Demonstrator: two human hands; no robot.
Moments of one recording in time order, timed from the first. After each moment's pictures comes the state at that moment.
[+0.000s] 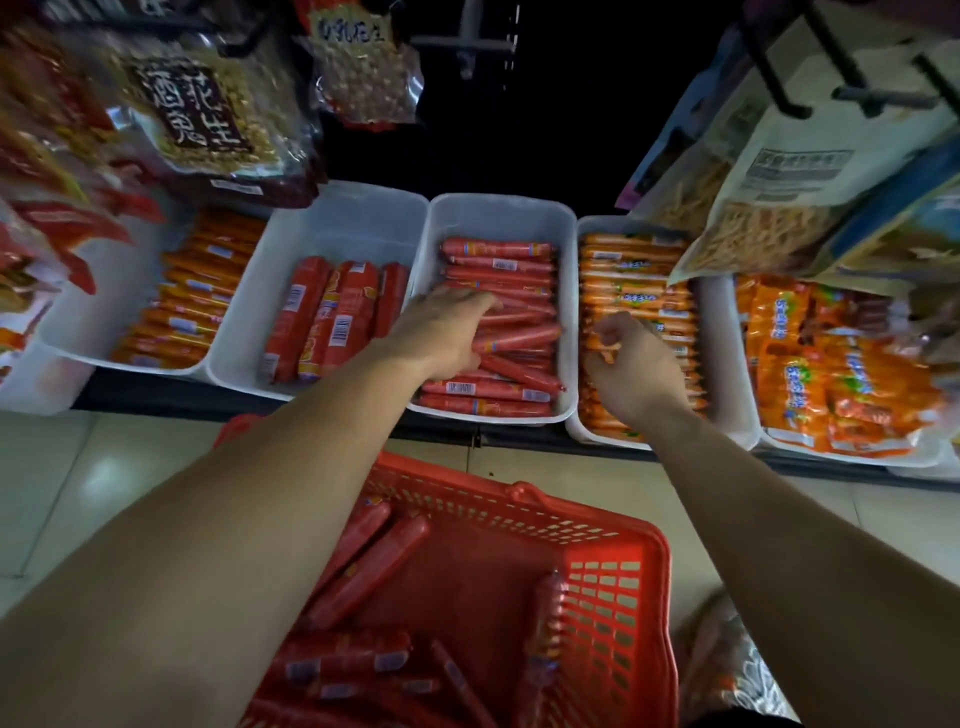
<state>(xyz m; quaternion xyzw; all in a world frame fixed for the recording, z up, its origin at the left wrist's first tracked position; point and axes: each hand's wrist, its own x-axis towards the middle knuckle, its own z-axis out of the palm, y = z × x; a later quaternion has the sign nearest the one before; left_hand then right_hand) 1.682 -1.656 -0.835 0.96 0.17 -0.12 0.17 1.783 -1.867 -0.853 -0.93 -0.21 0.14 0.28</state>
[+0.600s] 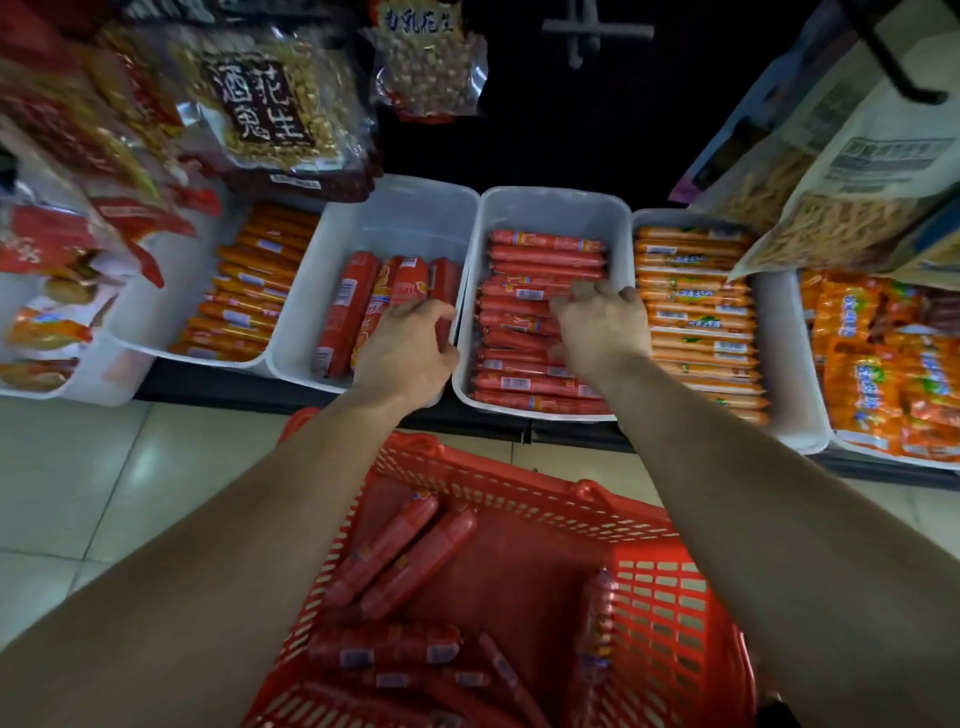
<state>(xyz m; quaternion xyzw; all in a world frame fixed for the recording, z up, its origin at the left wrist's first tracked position) 1.599 -1.615 -0.849 0.92 0.32 0.02 0.23 1.763 -1.764 -0.851 -0.89 -0.43 0.05 -0.13</state>
